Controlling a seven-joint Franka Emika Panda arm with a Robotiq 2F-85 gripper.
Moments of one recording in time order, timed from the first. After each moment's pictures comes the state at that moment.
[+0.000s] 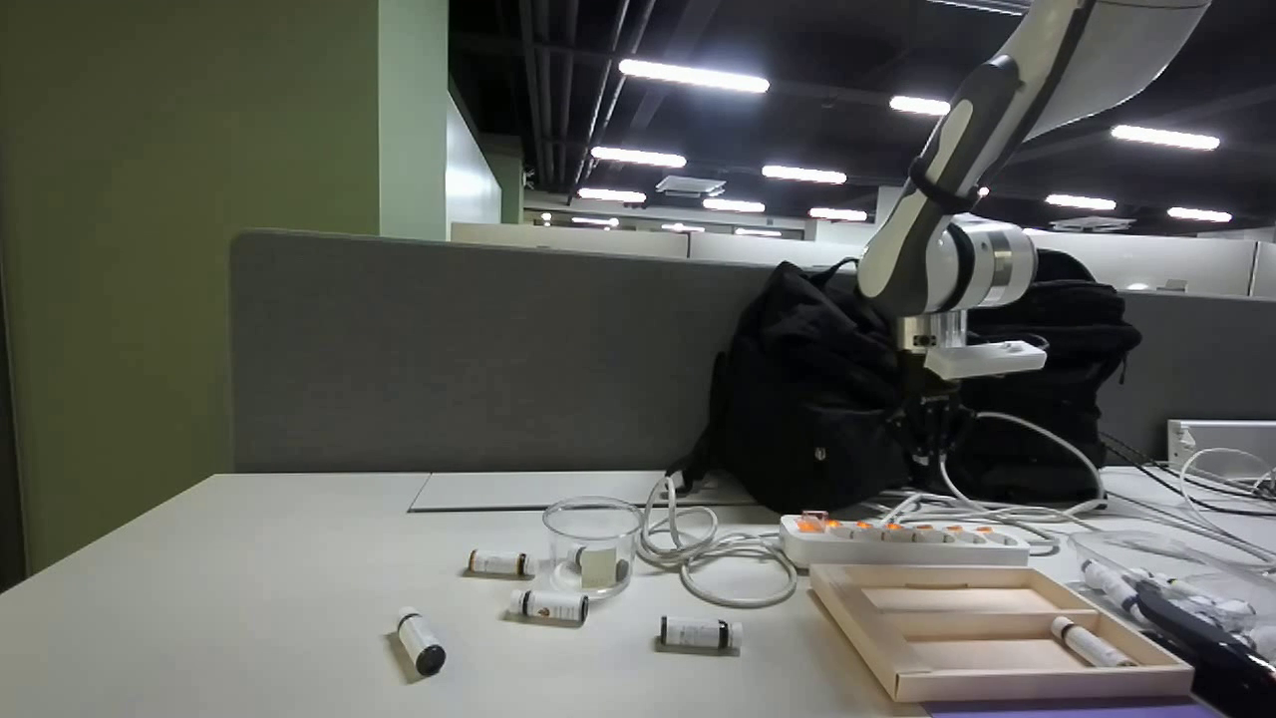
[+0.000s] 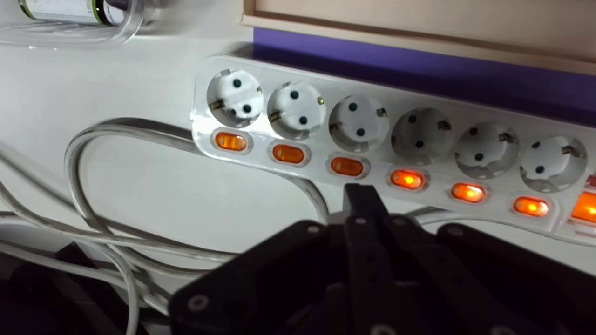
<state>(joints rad) -0.09 0.68 -0.11 -1.79 -0.08 2.48 -0.12</state>
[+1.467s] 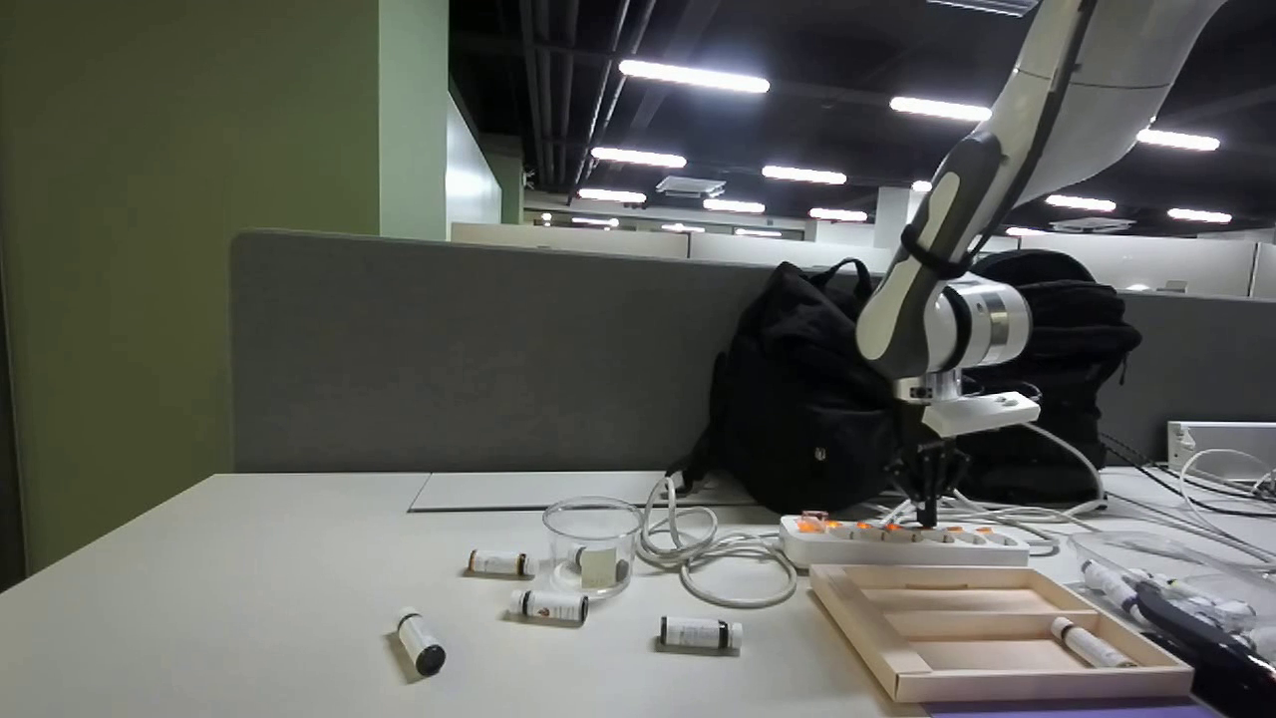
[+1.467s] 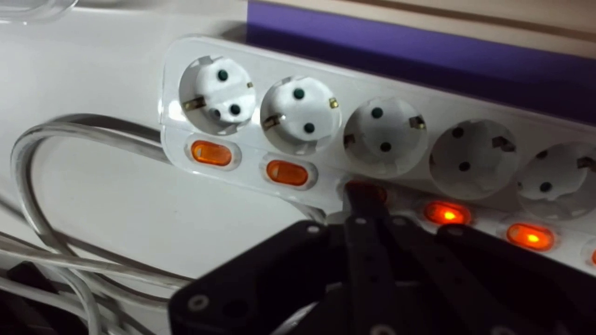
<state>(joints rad) -0.08 0.82 -0.12 -1.75 -0.10 2.60 -0.12</state>
